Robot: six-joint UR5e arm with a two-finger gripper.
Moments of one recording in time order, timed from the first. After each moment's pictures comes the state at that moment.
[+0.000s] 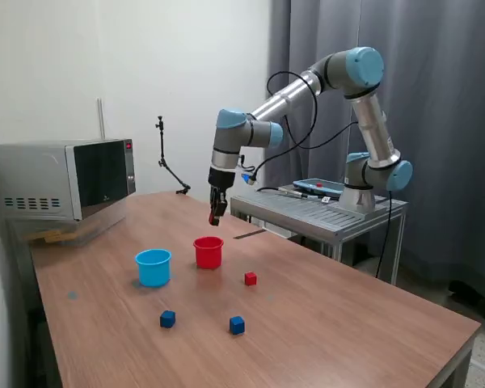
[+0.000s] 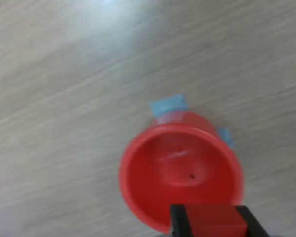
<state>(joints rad) -0.23 -1.01 1.54 -2.21 -1.74 -2.92</state>
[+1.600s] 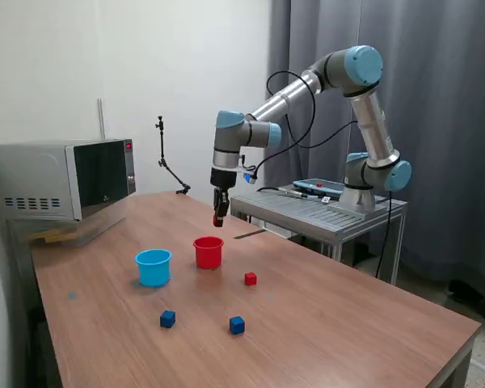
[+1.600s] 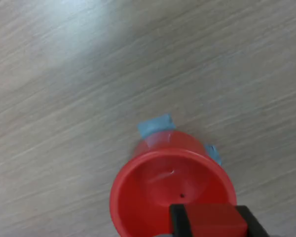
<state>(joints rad) -0.26 -1.03 1.58 -2.22 -1.64 -2.91</state>
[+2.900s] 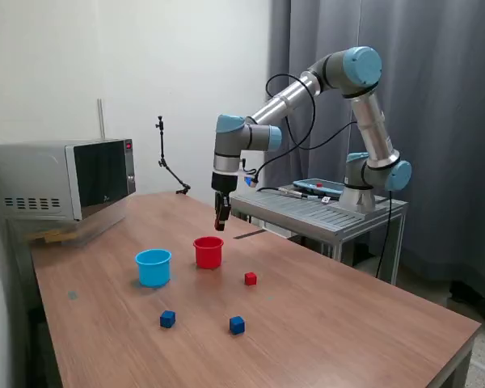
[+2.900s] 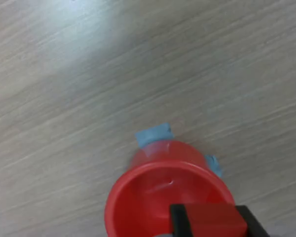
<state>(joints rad) -0.25 -1.02 1.59 -2.22 -1.65 -2.91</state>
